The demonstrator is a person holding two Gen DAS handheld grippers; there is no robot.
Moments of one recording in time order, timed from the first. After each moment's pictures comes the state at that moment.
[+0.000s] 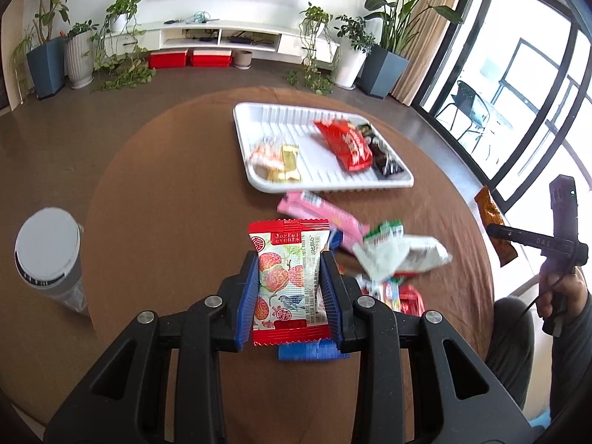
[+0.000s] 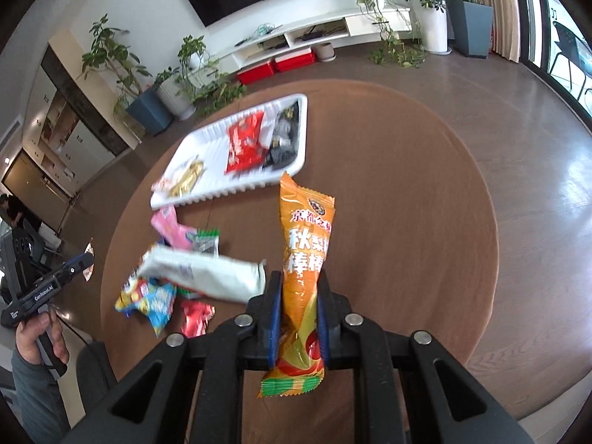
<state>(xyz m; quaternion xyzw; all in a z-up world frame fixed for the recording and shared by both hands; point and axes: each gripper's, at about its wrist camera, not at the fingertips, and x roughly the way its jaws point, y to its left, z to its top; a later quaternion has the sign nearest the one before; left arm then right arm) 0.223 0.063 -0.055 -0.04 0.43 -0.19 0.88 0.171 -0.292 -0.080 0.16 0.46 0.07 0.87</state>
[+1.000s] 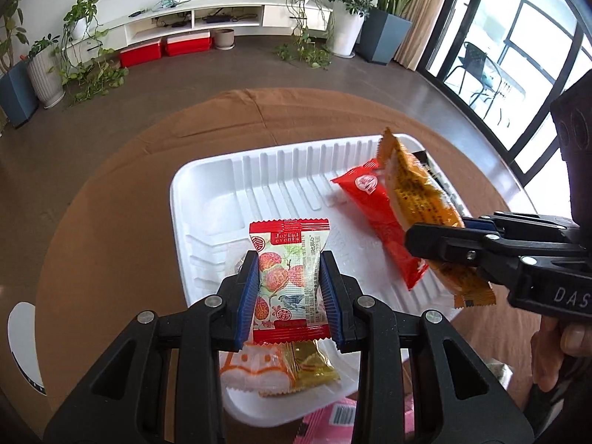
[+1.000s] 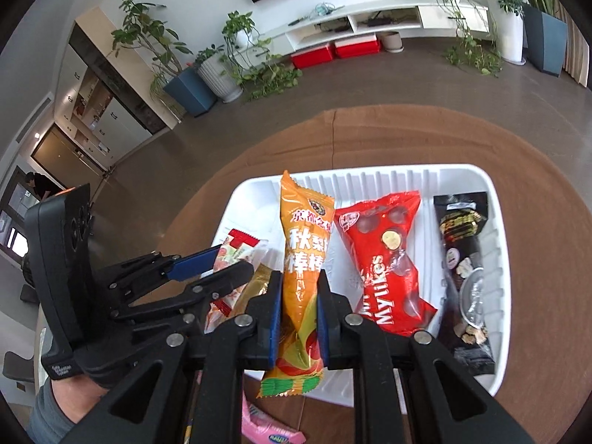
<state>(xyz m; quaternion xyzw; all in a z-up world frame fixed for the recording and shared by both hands) 0.455 -0.034 -0.111 0.04 0.48 -0.20 0.85 0.414 -0.167 -0.096 0.15 0.48 0.16 0.85</state>
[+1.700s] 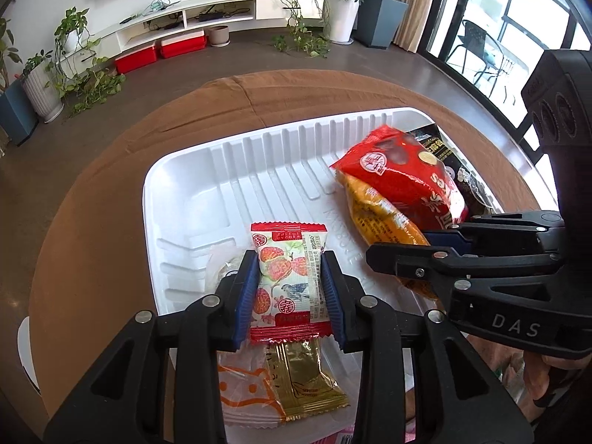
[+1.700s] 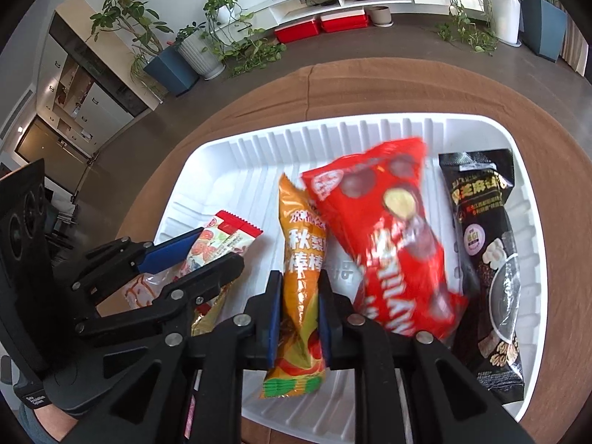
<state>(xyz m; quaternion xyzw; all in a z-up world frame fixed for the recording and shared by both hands) 0.467 -0.061 -0.144 0.08 0.49 -0.20 0.85 0.432 -0.166 -0.146 0.14 0.53 0.14 0.83</state>
